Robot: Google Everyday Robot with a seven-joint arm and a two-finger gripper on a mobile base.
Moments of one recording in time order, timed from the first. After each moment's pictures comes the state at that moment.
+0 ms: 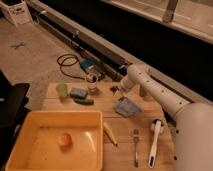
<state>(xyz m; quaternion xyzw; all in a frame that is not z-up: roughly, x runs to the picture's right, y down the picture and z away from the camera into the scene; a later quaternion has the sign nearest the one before) 0.088 0.040 0.936 -0.29 -0.13 0.30 0.90</state>
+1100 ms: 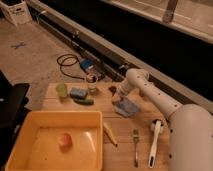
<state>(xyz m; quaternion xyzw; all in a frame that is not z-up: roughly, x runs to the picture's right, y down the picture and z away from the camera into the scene) 0.077 0.065 0.957 -0.31 -0.15 0.29 0.89</state>
